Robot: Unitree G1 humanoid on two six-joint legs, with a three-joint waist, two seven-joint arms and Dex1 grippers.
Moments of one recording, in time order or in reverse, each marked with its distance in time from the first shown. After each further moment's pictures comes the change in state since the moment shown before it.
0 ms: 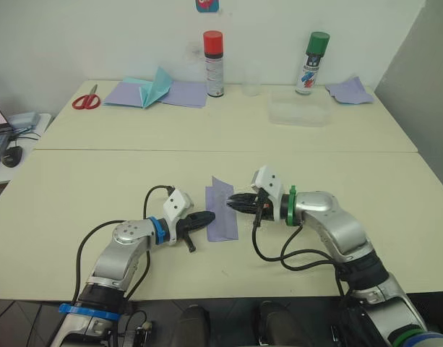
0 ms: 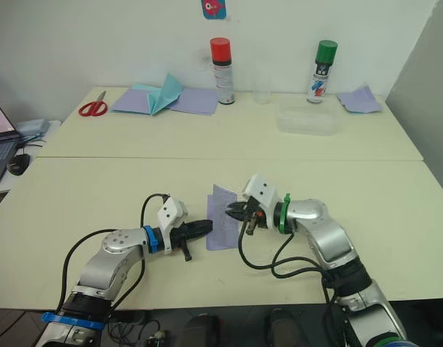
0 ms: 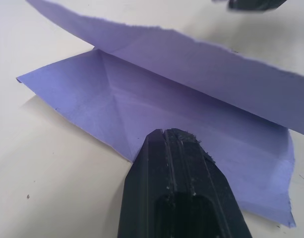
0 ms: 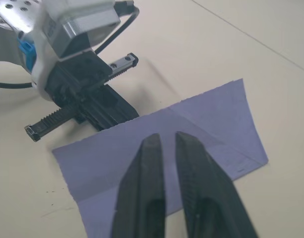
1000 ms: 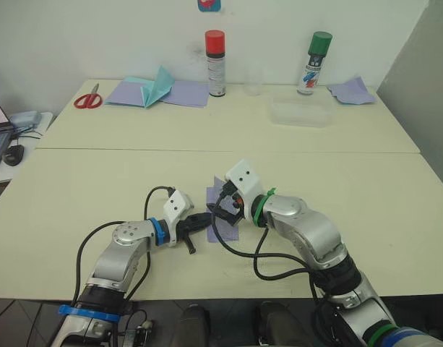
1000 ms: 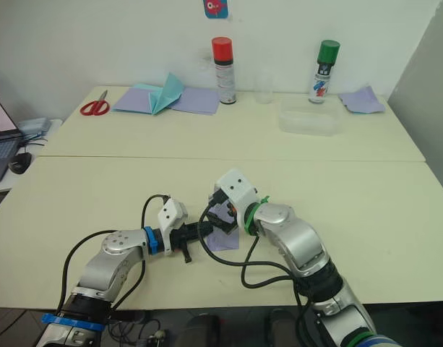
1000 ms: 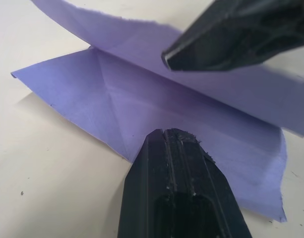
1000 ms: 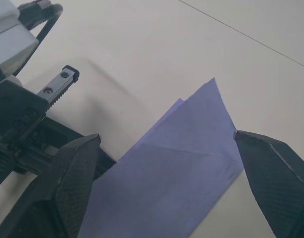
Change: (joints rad) left arm 0.007 -0.004 -0.002 -0.005 -0.003 -0.001 -0.015; right arm -0.051 0.217 0.128 -0.111 -0.068 0.388 -0.501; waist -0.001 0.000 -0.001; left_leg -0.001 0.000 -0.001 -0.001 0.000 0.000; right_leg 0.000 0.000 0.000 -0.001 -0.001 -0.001
